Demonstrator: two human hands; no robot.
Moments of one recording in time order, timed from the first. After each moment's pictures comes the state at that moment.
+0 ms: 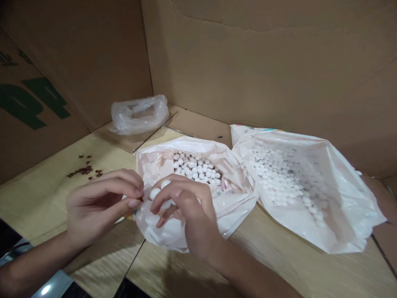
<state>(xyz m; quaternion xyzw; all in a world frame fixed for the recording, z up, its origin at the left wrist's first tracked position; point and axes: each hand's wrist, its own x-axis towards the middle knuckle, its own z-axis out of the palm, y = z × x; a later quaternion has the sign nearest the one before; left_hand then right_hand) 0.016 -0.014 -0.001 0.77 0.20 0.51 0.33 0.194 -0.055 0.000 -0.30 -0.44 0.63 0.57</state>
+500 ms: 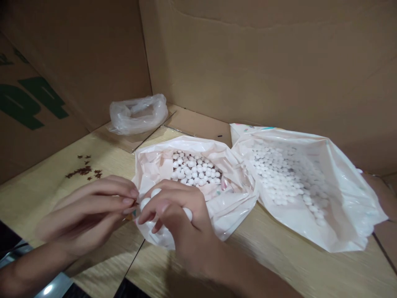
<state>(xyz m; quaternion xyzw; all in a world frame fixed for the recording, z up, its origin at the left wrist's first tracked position) 0.008 -0.020 0.003 0.83 0.17 0.50 0.17 0.196 -0.062 0.001 -0.33 -0.58 0.53 0.52</state>
